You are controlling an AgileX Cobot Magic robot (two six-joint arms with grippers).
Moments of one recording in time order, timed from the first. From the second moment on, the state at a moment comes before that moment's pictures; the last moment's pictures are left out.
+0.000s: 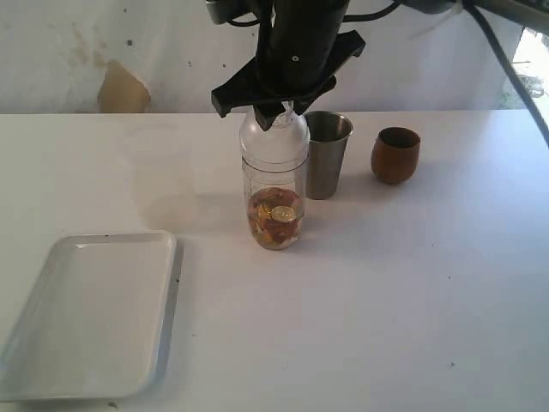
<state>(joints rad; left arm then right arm) 0.02 0.00 0.00 0.01 0.23 0.00 0.52 1.96 -1.94 -0.17 1.14 0.09</state>
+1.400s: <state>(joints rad) 0.02 0.00 0.00 0.01 0.23 0.00 0.52 1.94 -1.95 -0.17 1.18 0.07</state>
